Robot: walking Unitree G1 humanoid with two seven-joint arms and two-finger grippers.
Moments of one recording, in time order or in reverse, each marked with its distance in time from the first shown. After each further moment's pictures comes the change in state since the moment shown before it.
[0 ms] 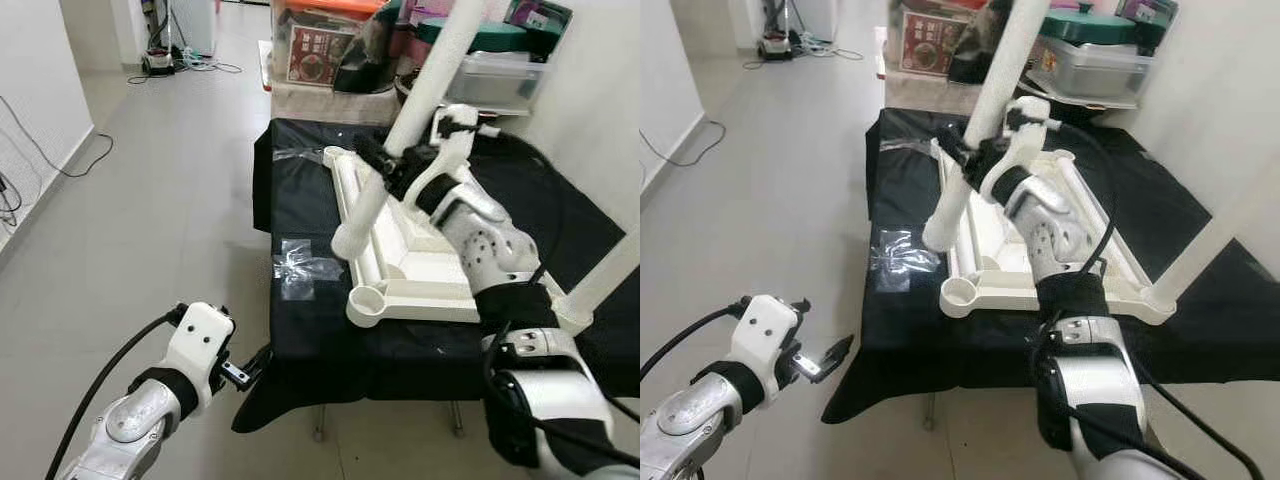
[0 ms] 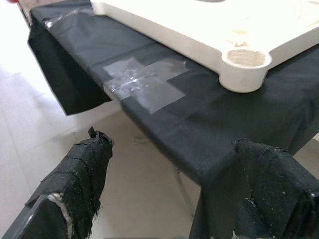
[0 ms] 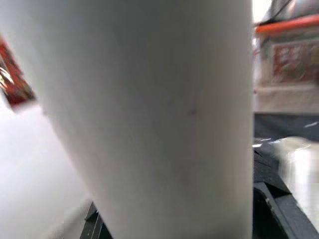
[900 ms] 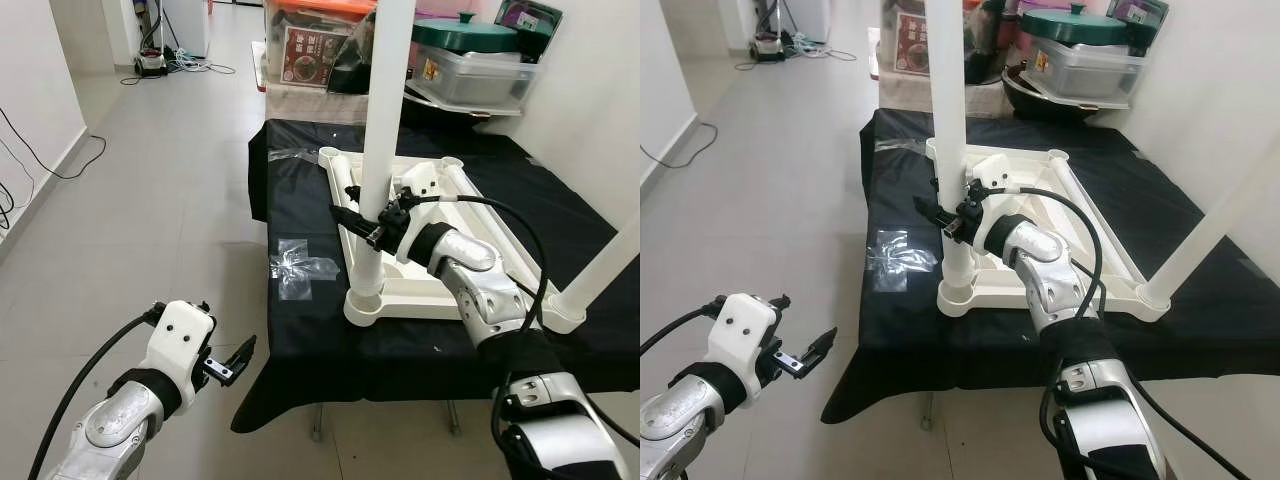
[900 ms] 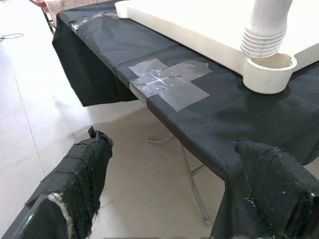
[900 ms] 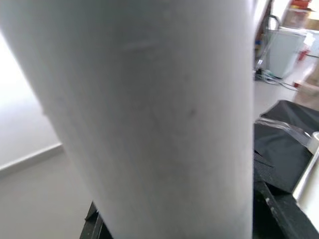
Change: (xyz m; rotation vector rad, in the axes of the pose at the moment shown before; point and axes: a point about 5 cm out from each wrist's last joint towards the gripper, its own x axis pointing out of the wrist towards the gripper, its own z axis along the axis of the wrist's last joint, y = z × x) left arm -0.009 0.014 -0.002 0.002 -0.006 0.073; right arm -0.030 0.028 -0.049 -0.238 0.110 0.290
